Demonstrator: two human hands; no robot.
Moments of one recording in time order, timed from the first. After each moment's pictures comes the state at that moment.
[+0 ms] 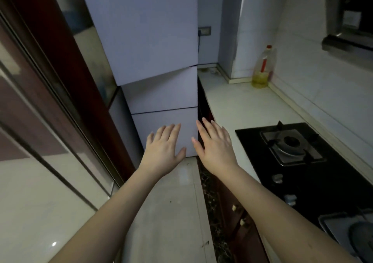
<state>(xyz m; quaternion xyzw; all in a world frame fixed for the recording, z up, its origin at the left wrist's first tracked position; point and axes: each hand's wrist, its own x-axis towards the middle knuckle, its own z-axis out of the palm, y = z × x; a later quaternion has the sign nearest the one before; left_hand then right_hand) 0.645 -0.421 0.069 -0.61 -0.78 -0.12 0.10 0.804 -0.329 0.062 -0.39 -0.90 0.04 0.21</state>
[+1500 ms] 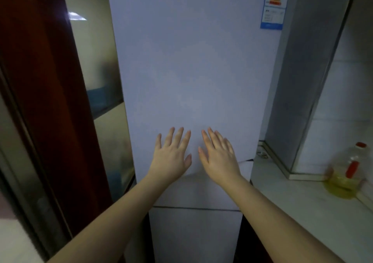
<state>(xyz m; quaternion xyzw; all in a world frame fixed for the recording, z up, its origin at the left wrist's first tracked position) 0.257 -0.076 0.178 -0.54 -0.79 -0.10 0.26 0.392 0.035 0.169 -0.30 -0.91 -0.01 0.29</state>
